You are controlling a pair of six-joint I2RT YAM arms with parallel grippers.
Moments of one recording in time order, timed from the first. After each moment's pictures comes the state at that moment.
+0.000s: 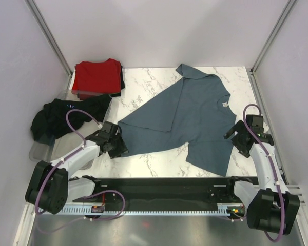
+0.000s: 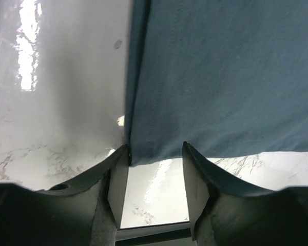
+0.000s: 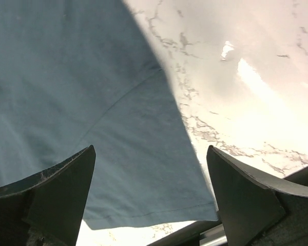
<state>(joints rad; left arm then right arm) -0.37 1.18 0.53 -0.48 0.03 -0.77 -0.19 0.98 0.67 -0.74 0.06 0.64</state>
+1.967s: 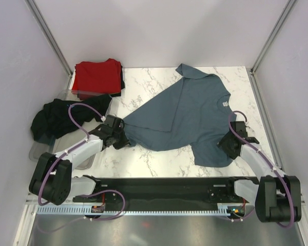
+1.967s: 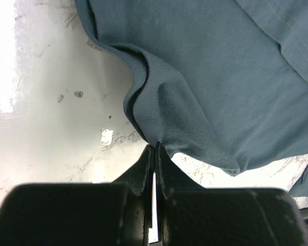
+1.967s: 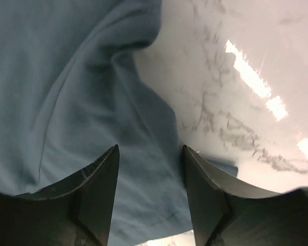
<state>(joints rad) -0.39 1.28 0.61 -0.35 0.04 -0.80 -0.01 1.11 0.50 -0.53 0.17 0.79</state>
